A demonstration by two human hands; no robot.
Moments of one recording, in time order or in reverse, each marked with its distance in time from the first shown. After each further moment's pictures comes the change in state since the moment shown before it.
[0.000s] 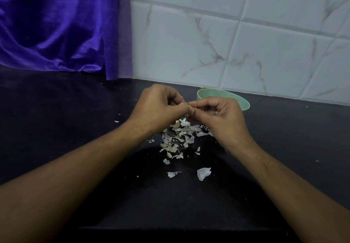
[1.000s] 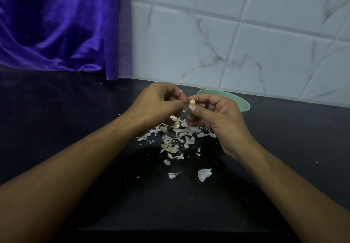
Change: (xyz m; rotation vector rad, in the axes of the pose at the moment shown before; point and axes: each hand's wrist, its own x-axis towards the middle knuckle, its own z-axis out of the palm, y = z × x) left_hand 0.009 -0.006 -0.011 -0.165 -0.130 -0.078; right_hand 0.002 -0.006 0.004 0.208 -0.030 0.085
